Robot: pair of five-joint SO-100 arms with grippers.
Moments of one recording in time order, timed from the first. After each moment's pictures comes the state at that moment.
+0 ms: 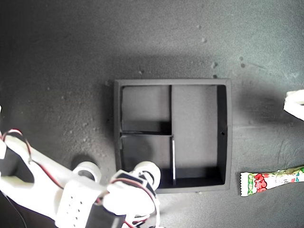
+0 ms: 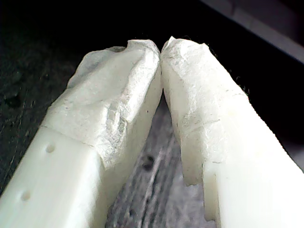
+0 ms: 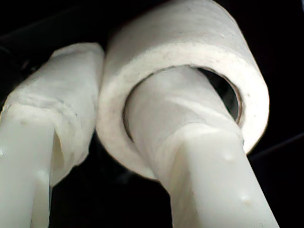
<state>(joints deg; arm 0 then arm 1) 22.0 36.3 6.2 104.1 -56.4 4.0 191.4 176.1 32.8 124.5</state>
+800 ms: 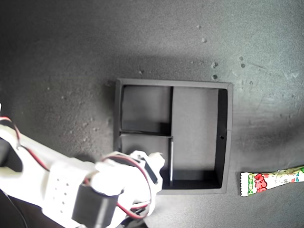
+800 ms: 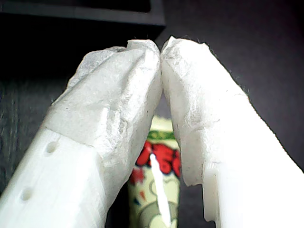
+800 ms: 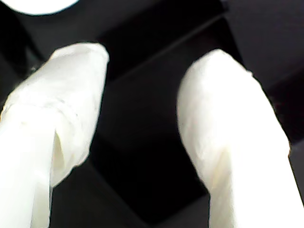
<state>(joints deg) 16.0 51.8 13.3 104.1 -53.8 -18.7 173.3 146.0 44.8 124.5</state>
